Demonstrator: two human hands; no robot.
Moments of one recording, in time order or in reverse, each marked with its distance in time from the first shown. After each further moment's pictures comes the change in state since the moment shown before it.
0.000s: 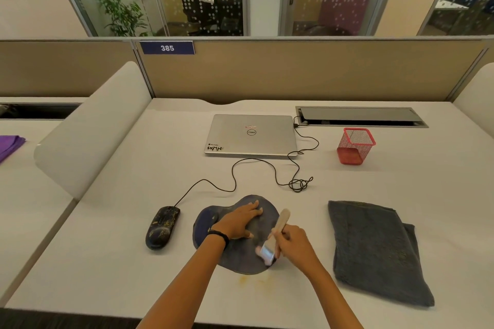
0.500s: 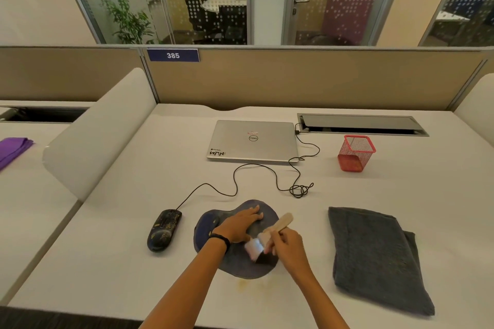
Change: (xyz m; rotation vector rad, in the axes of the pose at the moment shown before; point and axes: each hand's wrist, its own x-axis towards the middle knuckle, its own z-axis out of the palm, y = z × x) left_hand -0.003 0.005 -0.003 -0.014 -0.007 -0.021; right_hand 0.002 -0.001 0.016 0.171 0.106 -0.022
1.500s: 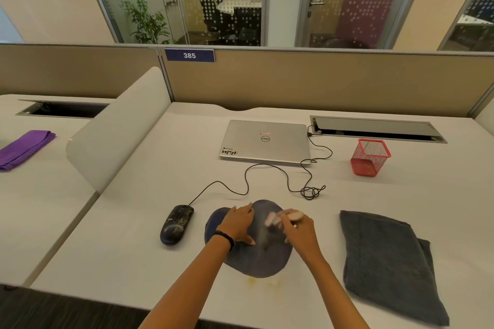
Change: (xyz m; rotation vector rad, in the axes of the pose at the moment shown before) left_hand -0.017 -0.012 -0.003 0.195 0.075 -0.169; right_hand 0.021 -0.027 -0.011 -0.006 0.040 -0.103
